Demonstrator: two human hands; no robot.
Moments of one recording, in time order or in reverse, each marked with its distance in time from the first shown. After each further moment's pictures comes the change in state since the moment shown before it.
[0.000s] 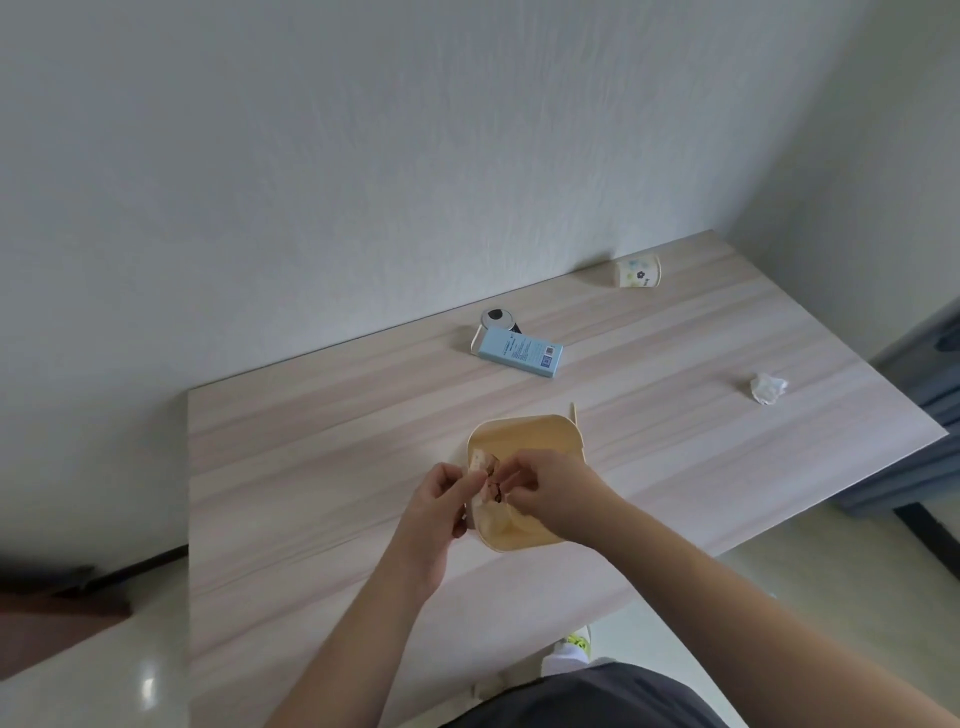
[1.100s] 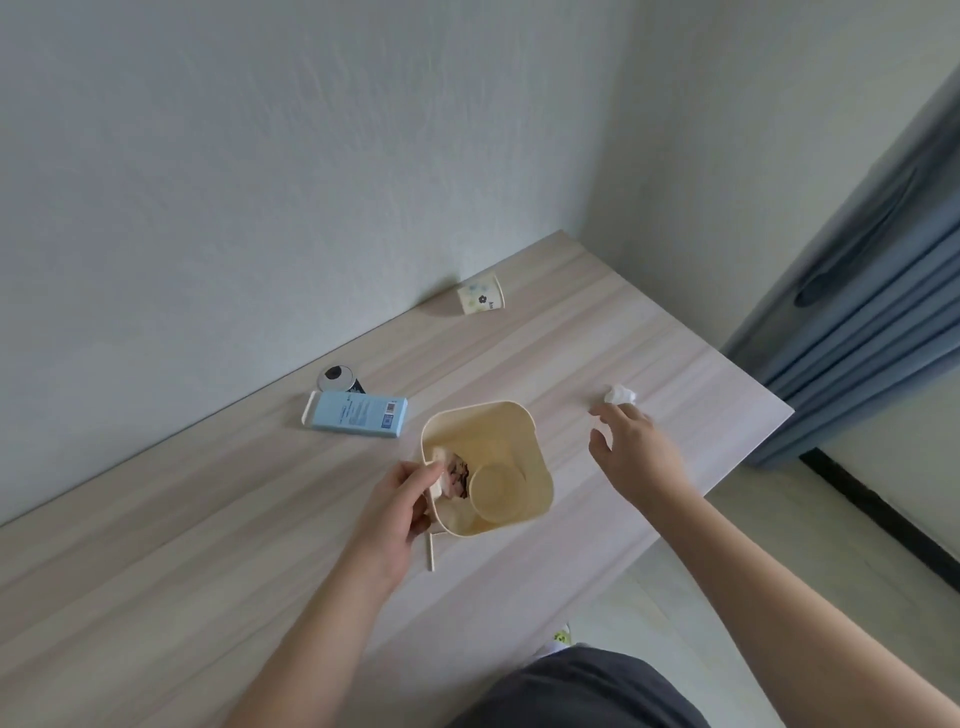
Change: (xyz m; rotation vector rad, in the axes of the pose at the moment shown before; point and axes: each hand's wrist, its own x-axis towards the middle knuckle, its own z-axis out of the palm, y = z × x) left_hand 0.130 -0.004 0.192 0.119 -0.049 -0.098; right_hand 0.039 0.274 -0.202 -0.285 0.634 0.160
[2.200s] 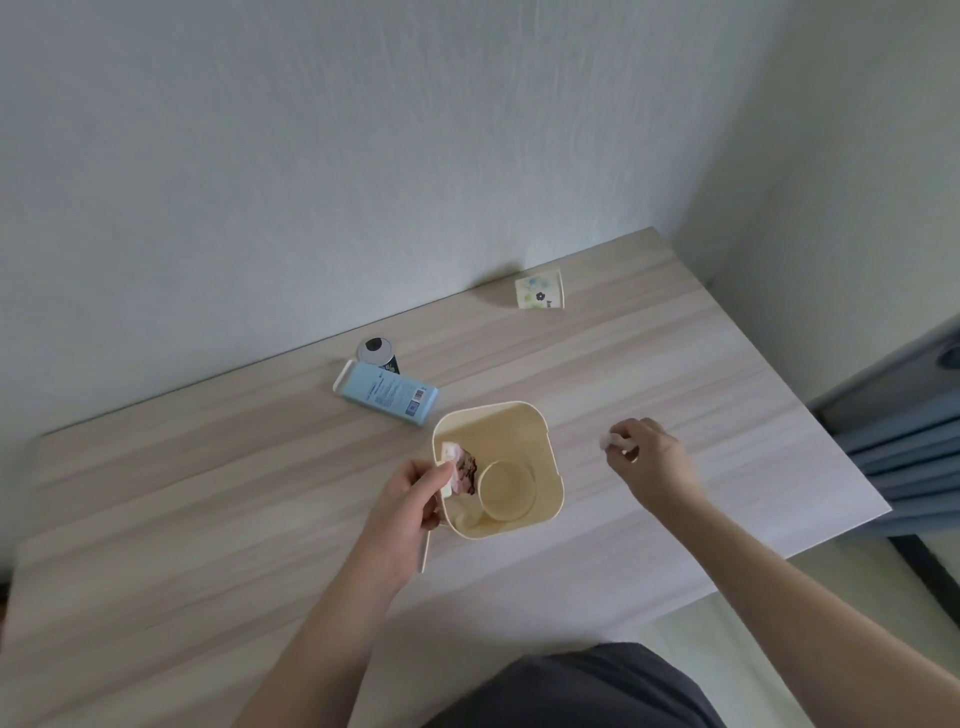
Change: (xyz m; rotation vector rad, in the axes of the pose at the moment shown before) left_hand 0.017 -0.003 0.034 -0.117 0.213 0.058; right_hand 0.080 0.028 0.027 0.274 -0.203 -0.106
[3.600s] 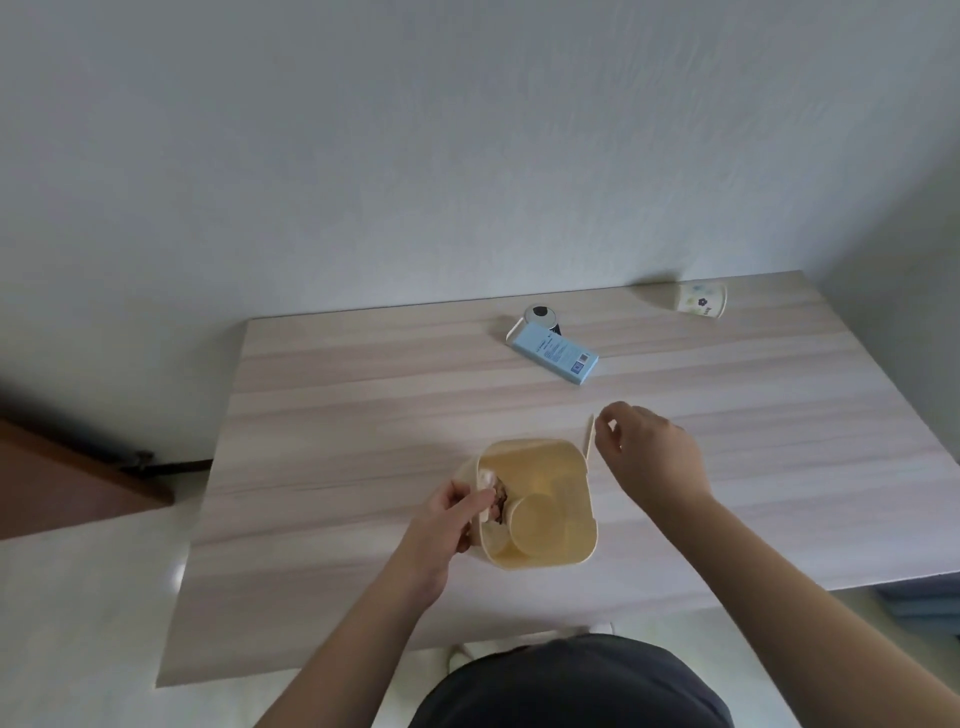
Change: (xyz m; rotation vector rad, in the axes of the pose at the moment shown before) left_hand -0.132 -0.046 -0.210 -0.042 0.031 -0.011; right_hand -0.136 -0.233 0.107 -0.374 0.133 -0.404
